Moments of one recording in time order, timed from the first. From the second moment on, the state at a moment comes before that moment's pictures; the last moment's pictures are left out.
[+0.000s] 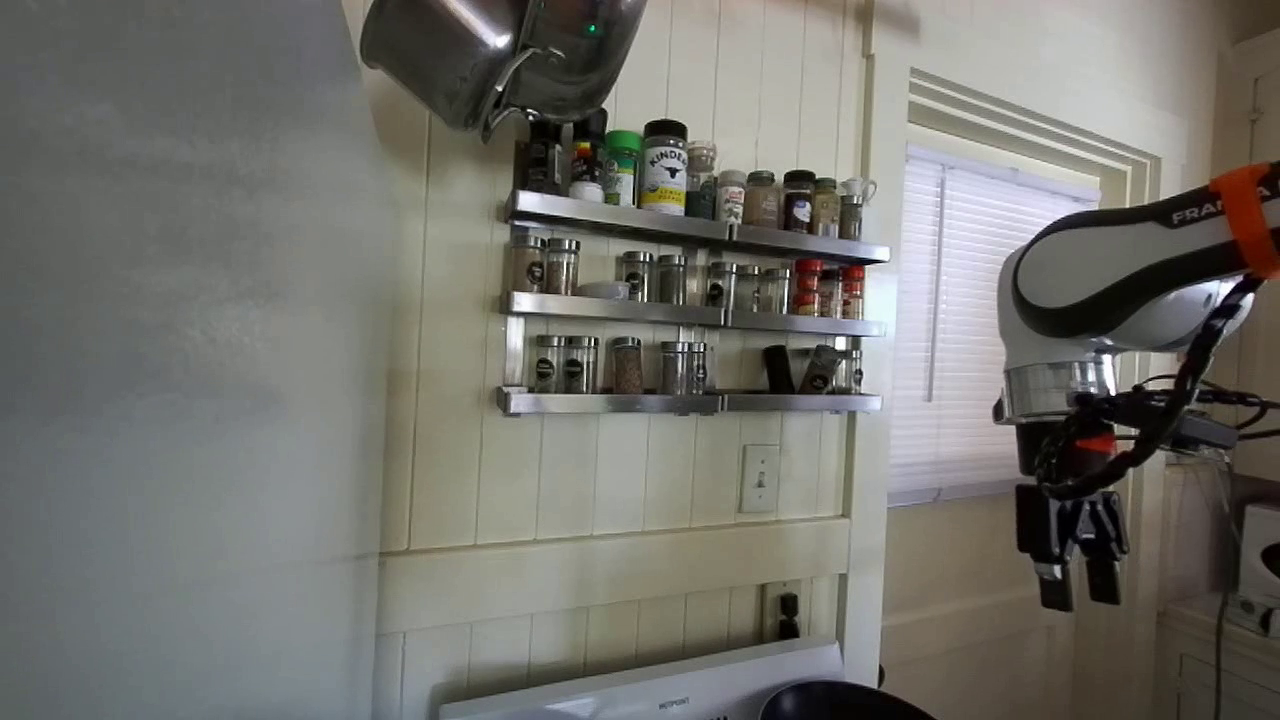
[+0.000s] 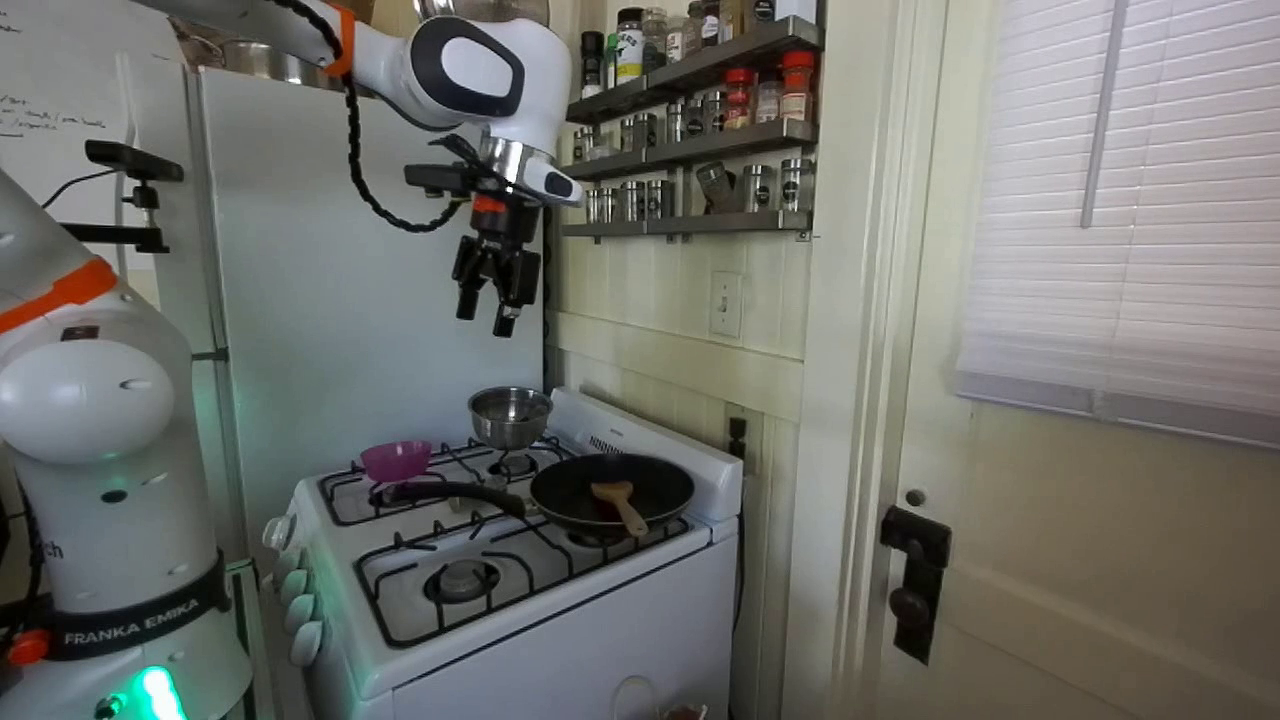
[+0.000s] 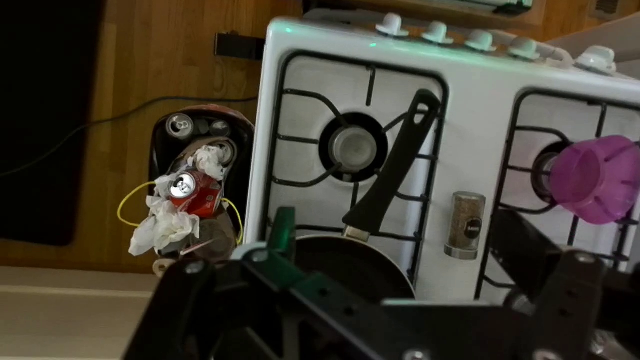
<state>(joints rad) 0.01 -0.56 -0.10 -2.36 0.01 1.61 -0.21</state>
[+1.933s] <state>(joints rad) 0.16 0.13 0.17 -2.22 0.32 2.45 0.33</state>
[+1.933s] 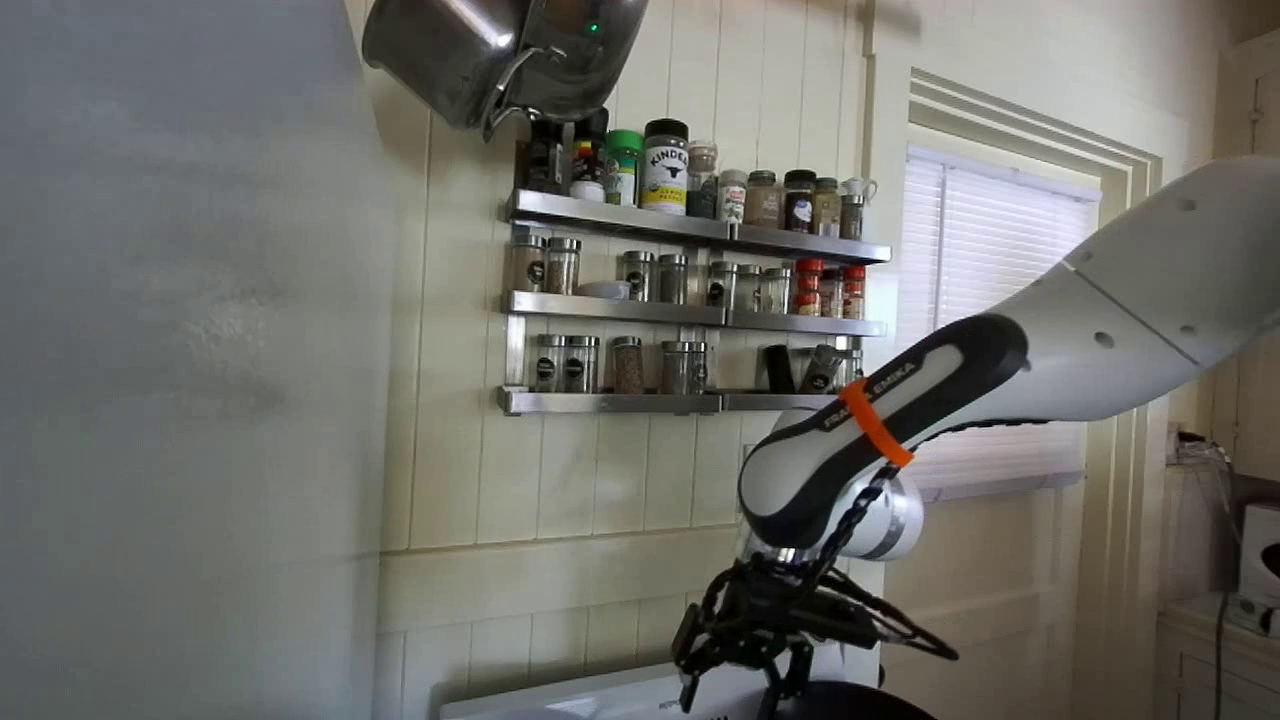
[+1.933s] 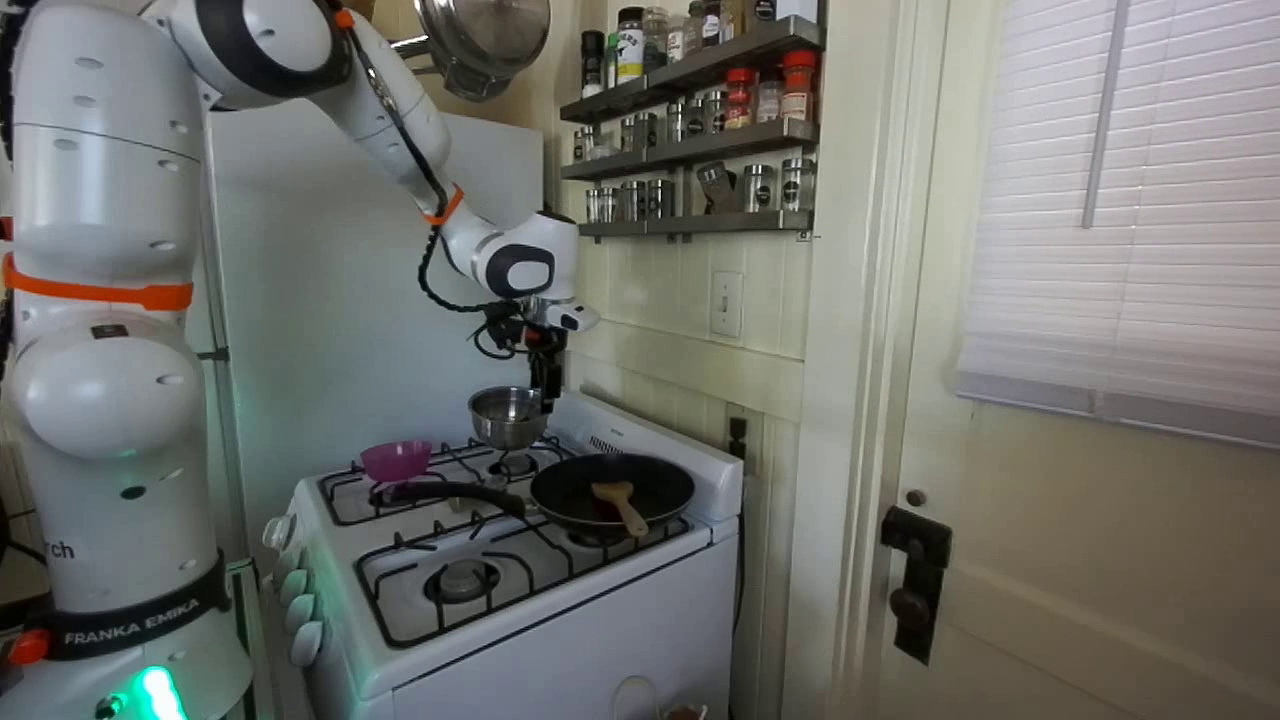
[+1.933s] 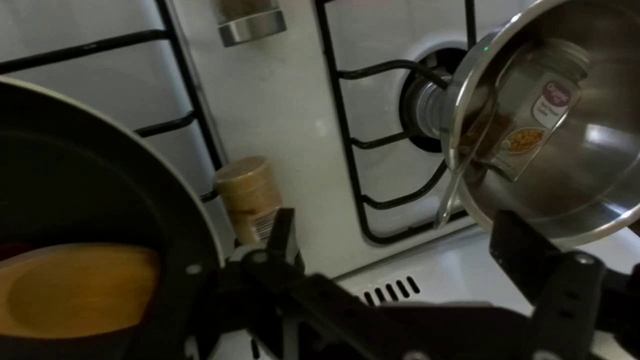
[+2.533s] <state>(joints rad) 0.21 0.37 0.18 -2.01 0.32 2.54 0.44</state>
